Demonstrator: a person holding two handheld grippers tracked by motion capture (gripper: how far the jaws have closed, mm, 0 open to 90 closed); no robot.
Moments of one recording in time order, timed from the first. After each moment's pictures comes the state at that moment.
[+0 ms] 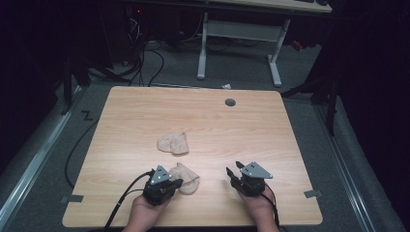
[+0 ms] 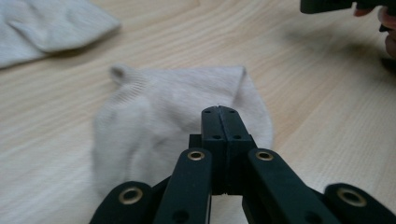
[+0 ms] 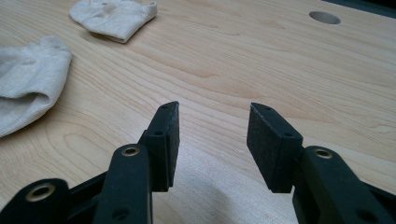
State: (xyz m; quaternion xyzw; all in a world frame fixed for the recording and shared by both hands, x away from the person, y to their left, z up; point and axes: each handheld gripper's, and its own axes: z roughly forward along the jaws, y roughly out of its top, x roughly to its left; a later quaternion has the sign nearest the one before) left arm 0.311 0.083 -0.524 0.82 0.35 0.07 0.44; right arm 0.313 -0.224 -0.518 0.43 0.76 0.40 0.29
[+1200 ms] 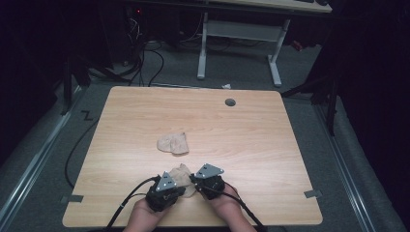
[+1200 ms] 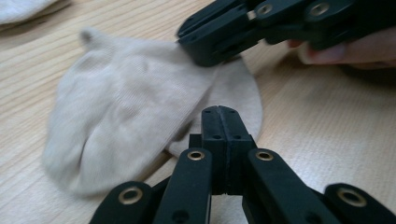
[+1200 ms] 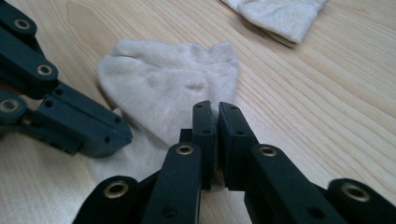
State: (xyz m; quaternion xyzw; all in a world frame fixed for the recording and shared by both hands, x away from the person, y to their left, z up) left arm 0.305 0.085 -0.532 0.85 0.31 0.08 0.41; right arm 0.323 -0.114 -0.524 0.33 0.85 0.38 0.18
